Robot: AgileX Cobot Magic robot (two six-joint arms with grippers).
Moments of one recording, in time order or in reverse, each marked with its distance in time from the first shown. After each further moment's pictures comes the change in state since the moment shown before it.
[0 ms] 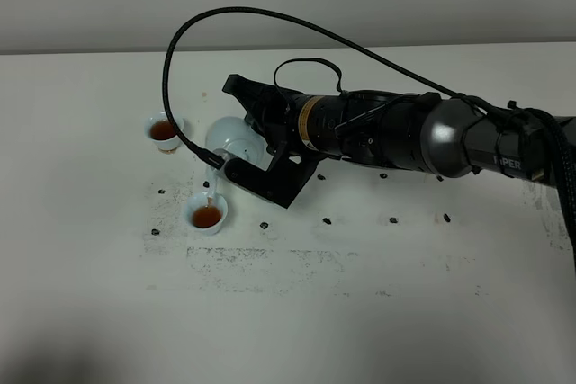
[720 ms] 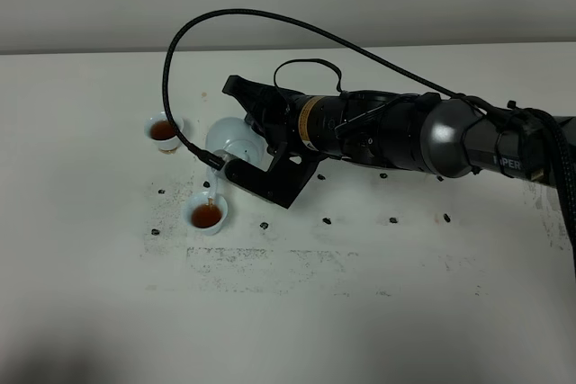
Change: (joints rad) left arm 0.000 0.000 0.000 0.000 0.000 -0.001; right arm 0.000 0.000 0.000 0.000 0.001 -0.007
